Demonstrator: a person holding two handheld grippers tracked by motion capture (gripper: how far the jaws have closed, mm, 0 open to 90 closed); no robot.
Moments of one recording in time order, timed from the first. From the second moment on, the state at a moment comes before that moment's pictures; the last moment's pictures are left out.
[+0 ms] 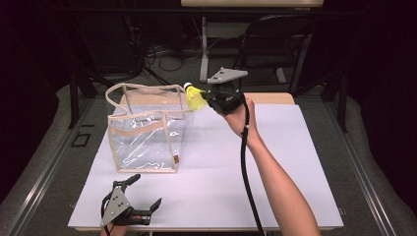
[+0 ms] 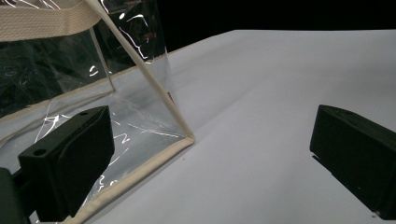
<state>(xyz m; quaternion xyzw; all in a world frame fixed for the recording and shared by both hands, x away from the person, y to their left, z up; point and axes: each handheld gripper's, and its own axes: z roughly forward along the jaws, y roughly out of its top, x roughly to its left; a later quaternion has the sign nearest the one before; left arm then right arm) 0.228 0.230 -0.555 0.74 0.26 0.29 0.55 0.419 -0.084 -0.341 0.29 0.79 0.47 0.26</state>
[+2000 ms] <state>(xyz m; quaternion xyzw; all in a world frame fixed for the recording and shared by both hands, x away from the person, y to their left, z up) 0.228 0.231 -0.554 0.74 0.26 0.29 0.56 0.456 -0.043 -0.357 0.34 0.79 0.45 0.26</state>
